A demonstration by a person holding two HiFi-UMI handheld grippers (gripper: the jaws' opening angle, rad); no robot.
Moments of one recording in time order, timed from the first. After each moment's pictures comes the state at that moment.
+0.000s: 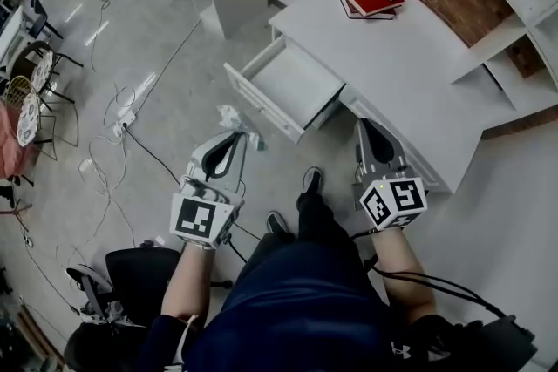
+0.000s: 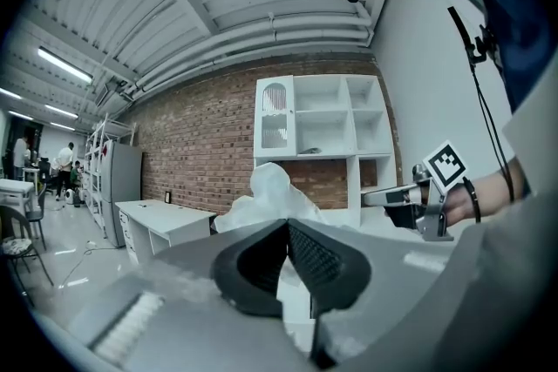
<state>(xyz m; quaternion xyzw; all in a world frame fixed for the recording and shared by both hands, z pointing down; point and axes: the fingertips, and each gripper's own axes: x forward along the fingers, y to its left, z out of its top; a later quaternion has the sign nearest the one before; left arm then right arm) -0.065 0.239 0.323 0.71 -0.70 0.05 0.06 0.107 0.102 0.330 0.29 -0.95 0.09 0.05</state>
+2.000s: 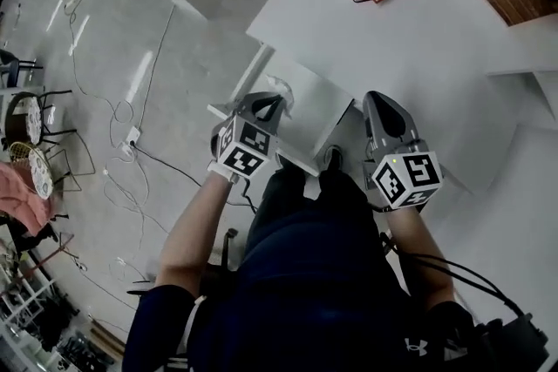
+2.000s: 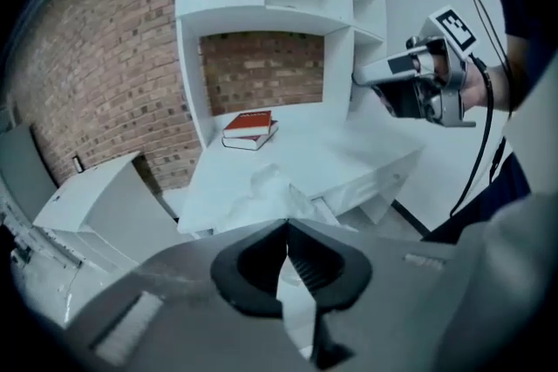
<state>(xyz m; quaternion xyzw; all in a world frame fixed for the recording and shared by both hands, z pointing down) -0.146 -0.052 0.560 0.79 -0.47 0.35 0.19 0.002 -0.121 0.430 0.35 -0.91 0.21 0.11</state>
